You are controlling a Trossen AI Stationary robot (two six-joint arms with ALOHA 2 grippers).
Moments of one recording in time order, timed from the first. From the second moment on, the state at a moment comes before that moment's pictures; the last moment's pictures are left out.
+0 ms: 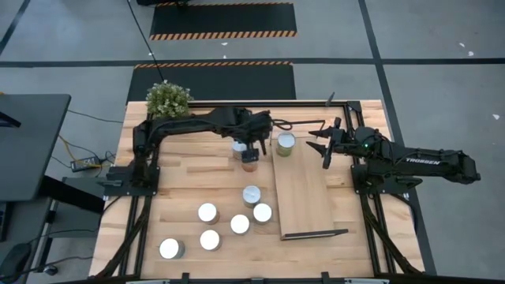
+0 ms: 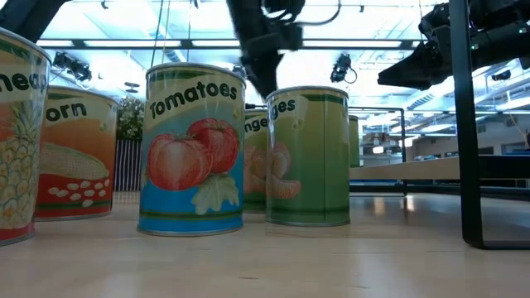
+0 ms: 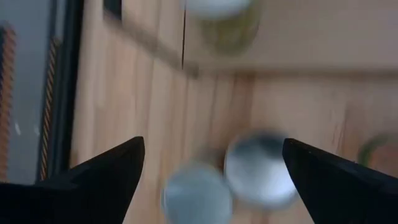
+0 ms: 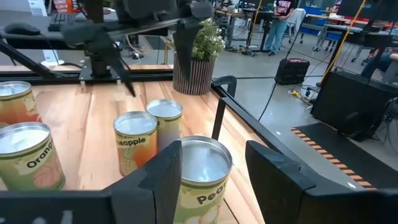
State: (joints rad) left arm 0.17 1.99 1.90 -1.09 -0.20 0.11; right arm -0.26 0.49 0.28 0.07 0.11 -0.10
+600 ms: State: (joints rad) left arm 0.30 1.76 1.40 -0.99 -0.11 0.02; right arm -0.26 0.51 0.28 0.08 0.08 -0.09
